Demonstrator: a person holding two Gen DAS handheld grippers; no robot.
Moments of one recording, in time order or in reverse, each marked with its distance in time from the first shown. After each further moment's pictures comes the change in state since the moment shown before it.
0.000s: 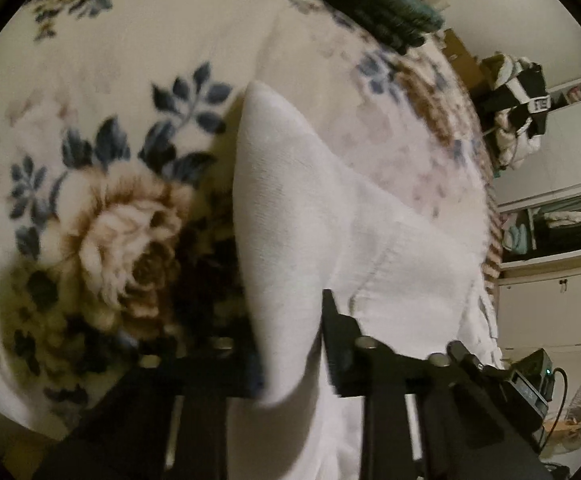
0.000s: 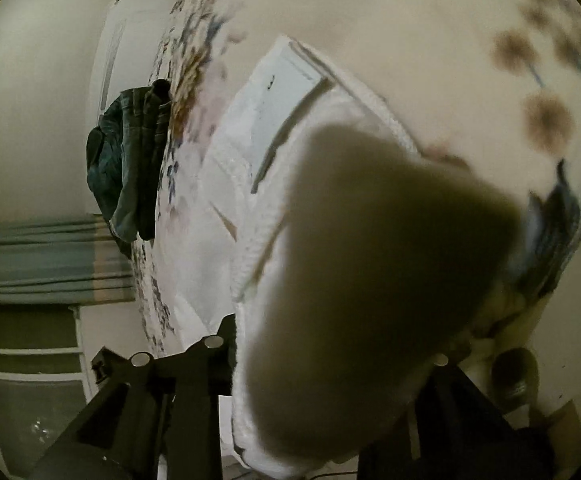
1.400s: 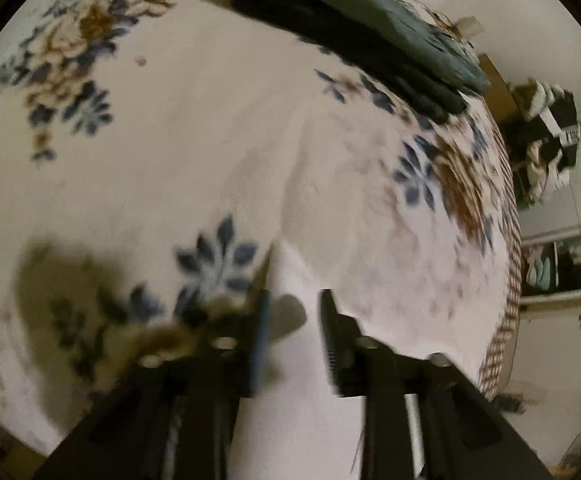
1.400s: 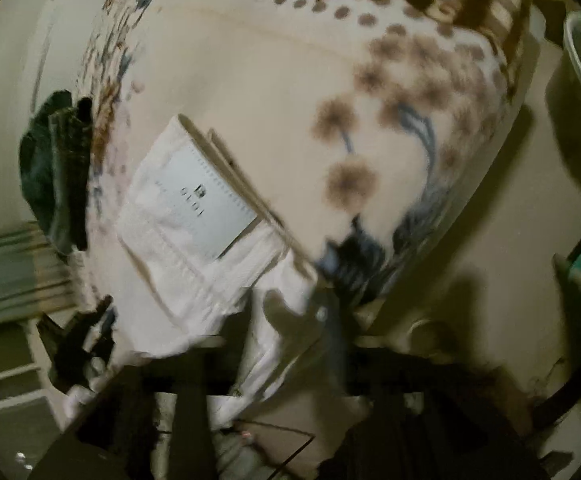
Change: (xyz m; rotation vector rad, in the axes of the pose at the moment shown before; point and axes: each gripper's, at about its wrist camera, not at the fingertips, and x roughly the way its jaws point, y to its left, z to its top) left arm -0.016 0.009 0.081 -0.054 -0.043 0.111; right arm -0.066 -0.044 0.044 0.101 0.069 -0.242
